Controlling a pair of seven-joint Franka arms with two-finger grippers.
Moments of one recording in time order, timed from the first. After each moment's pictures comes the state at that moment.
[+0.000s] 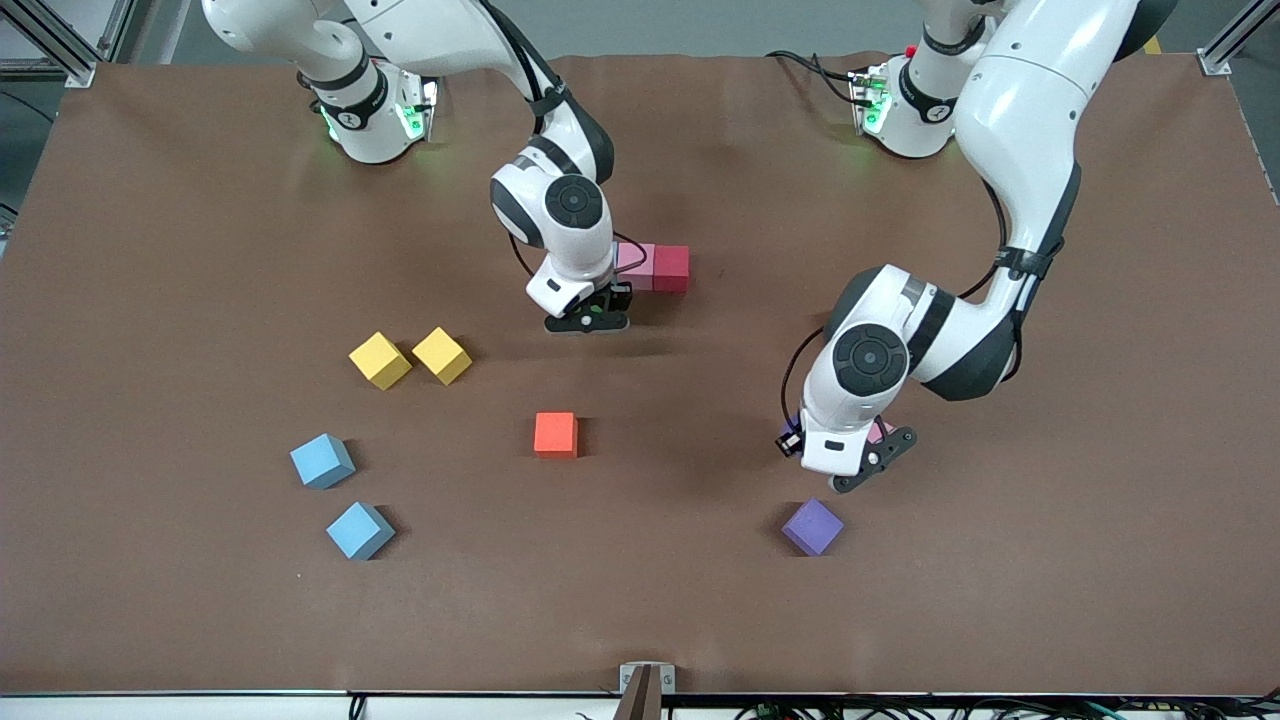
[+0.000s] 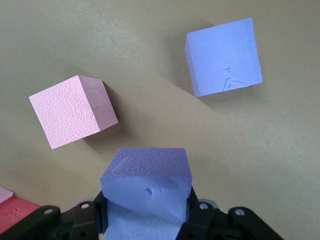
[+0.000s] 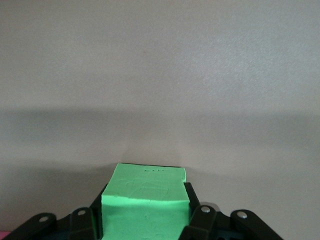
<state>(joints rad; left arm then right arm) -0.19 0.67 -0.31 -1.50 0.28 2.10 -1.17 0.87 0.51 -0.06 -1.97 0.02 2.45 0.77</state>
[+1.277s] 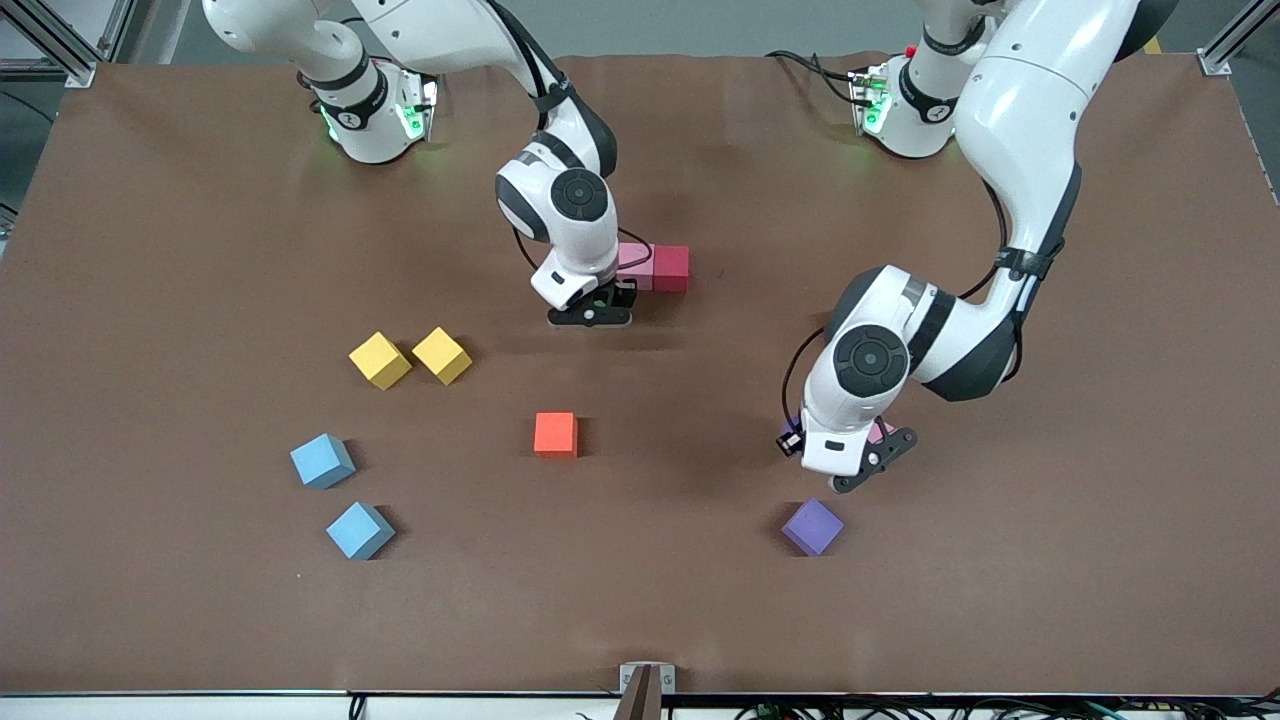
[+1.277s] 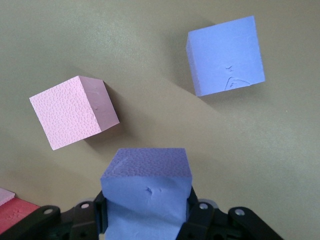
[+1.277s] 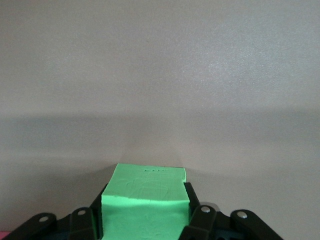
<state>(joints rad) -0.19 0.67 -0.31 -1.51 0.28 2.09 -1.16 0.89 0.51 -0.05 -1.99 0.02 2.47 0.81</state>
